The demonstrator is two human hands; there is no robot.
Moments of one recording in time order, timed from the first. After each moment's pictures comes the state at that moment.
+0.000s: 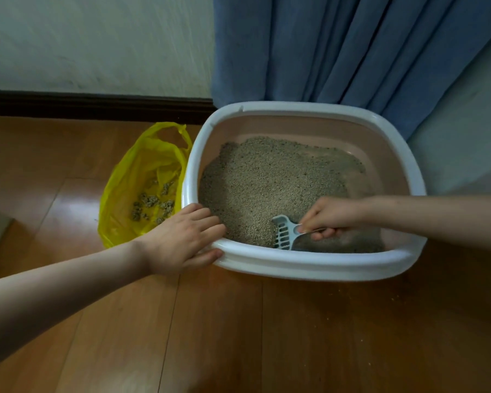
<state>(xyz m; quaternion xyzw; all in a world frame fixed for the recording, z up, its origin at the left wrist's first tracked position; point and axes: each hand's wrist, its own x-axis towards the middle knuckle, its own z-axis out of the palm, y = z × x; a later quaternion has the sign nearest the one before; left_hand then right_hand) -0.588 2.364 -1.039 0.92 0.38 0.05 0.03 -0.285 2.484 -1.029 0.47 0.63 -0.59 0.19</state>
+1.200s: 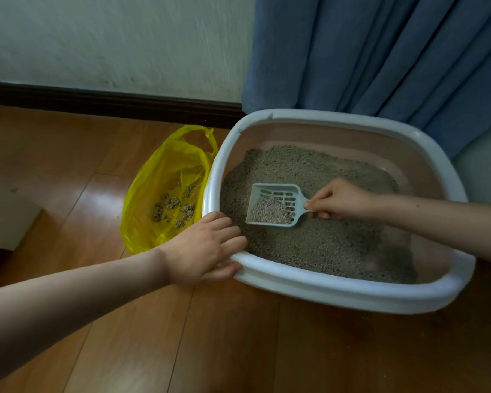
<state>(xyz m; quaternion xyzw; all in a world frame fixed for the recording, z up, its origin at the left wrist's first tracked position) -0.591 2.363 -1.047 0.91 0.40 0.06 0.03 -0.326 2.523 -1.037 0.50 0.72 -0.49 0.00</state>
